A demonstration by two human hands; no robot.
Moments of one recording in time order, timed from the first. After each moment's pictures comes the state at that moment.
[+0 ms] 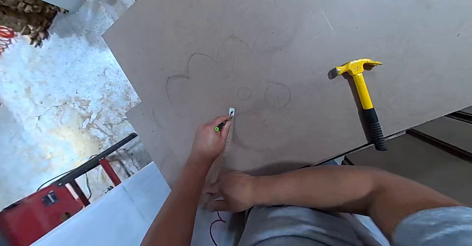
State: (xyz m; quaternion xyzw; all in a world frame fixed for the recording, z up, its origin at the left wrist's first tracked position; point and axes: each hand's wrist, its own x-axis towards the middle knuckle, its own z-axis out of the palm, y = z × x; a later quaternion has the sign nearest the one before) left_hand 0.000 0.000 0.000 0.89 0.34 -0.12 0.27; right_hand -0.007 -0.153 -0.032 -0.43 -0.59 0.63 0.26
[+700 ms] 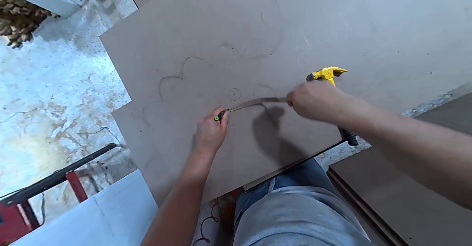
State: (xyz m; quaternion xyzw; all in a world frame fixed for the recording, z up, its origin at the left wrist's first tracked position) left_hand 0.007 -0.030 -0.026 0.90 0.35 0.01 0.26; right_hand 0.267 -0.191 0.045 -0.76 -0.51 0.38 -0.14
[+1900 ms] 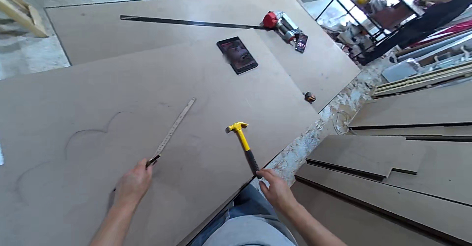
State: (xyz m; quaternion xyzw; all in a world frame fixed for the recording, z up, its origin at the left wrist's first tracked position) left_hand 0.012 -0.029 -0.082 0.88 0.41 -0.09 0.21; right_hand 0.215 -0.469 -0.004 -0.91 -0.30 0.24 0.15
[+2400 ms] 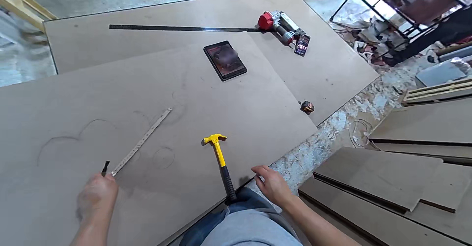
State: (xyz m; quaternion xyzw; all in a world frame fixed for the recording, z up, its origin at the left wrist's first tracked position) left_hand 0.062 -0.072 -0.055 0.72 0.67 -0.08 0.13; right_hand 0.365 -0.523 -0.020 -0.87 -0.39 0.27 0.15
